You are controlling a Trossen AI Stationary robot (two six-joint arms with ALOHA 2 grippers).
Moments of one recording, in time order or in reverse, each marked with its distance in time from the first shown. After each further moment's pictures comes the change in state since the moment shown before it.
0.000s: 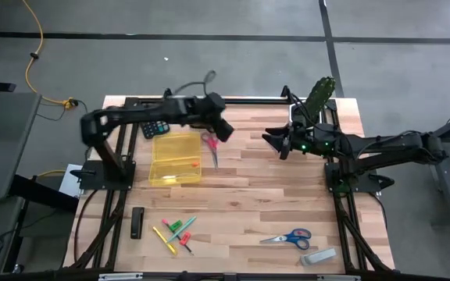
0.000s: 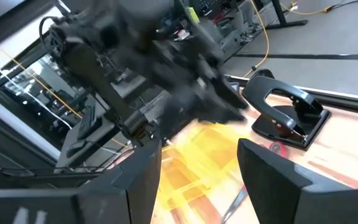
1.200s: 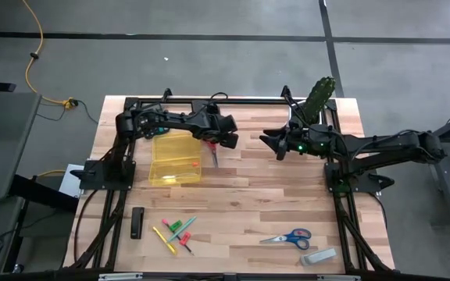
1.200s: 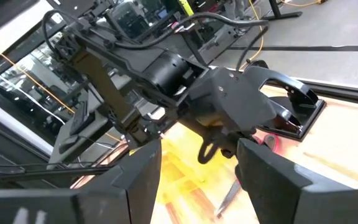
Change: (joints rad) left arm -0.011 0.338 -0.008 0.003 -0.086 -0.493; right arm -0.002 0.042 0.000 0.000 0.001 0.009
